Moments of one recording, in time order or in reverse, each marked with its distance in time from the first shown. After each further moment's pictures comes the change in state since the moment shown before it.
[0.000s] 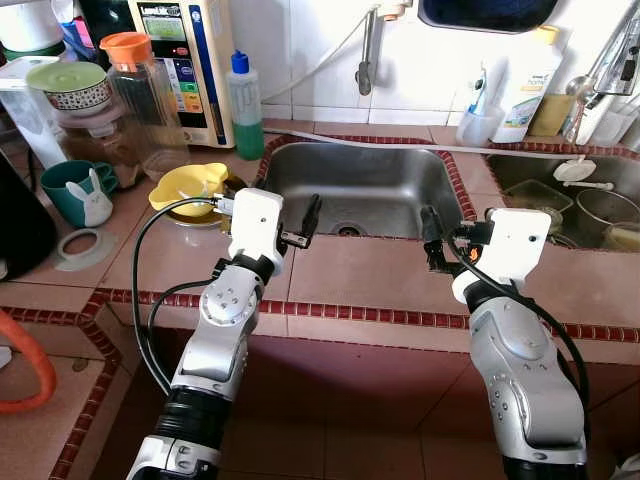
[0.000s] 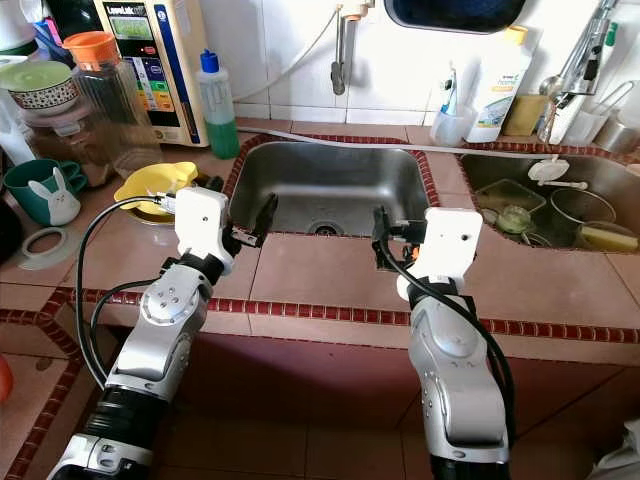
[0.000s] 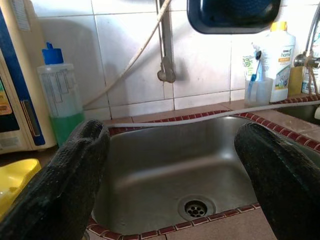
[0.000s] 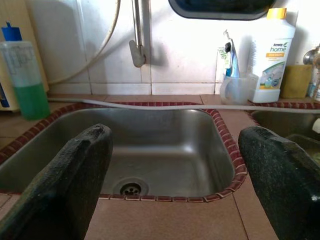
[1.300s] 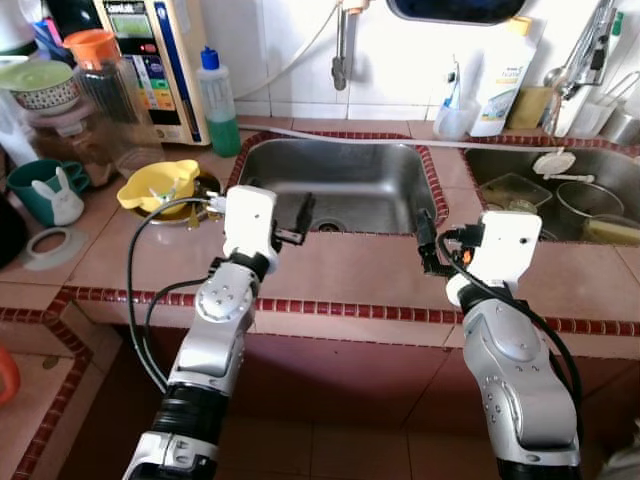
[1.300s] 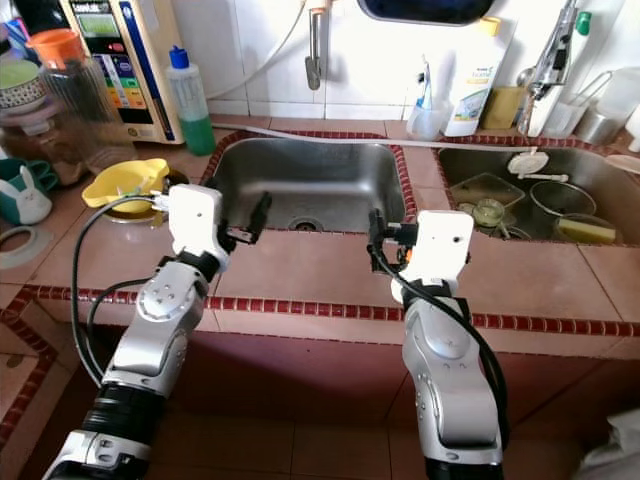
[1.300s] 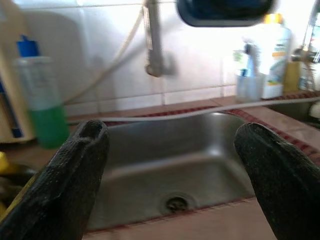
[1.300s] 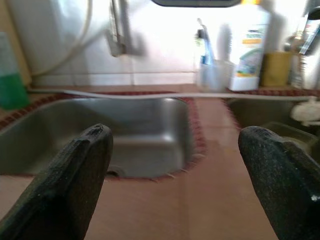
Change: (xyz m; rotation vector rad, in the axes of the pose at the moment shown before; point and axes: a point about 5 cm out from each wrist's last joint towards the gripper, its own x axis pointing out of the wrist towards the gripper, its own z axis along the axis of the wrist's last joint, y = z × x) left arm 0.002 0.000 -0.001 -0.034 0.015 0.006; right arm -0.002 0.001 -0.004 -0.014 0.020 -0.013
